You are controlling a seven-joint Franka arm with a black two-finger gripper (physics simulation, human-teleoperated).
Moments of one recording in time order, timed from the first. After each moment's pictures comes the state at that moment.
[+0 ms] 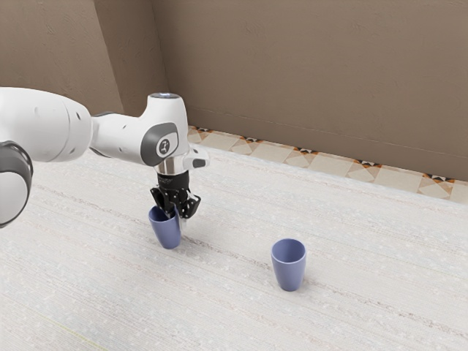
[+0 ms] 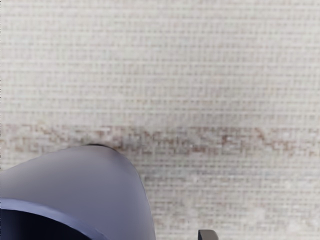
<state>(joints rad) -0.15 0.43 0.16 -1.79 -0.07 2.05 0.03</state>
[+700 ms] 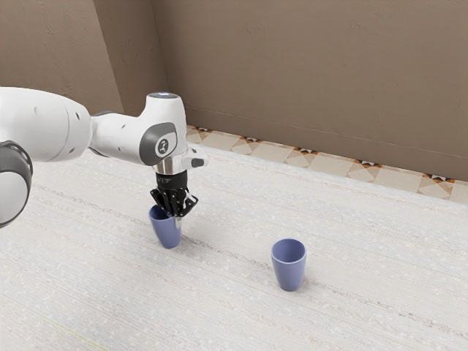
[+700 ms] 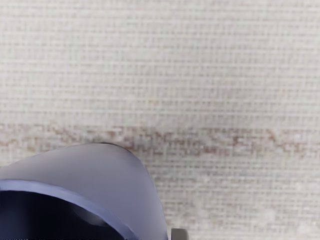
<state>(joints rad) -0.15 0.43 0.16 -1.79 -0.06 2.05 0.03</state>
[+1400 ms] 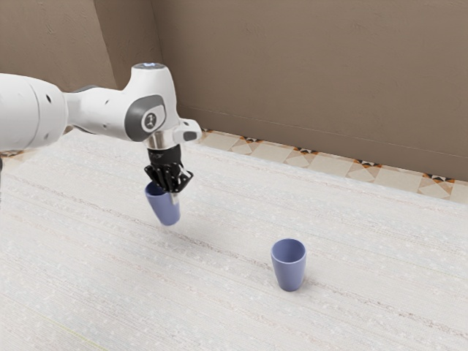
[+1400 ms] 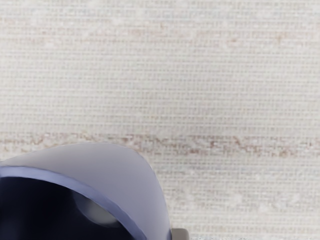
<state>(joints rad) -0.15 0.30 0.17 -1.79 -0.05 2.01 0.02</state>
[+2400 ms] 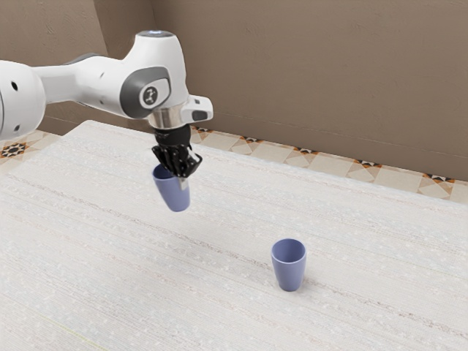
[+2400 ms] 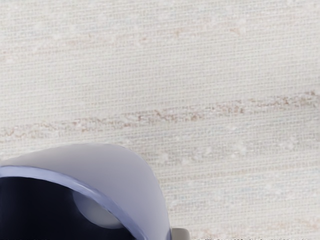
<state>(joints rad) -0.26 0.15 0.15 -1.79 -0.01 1.89 0.03</state>
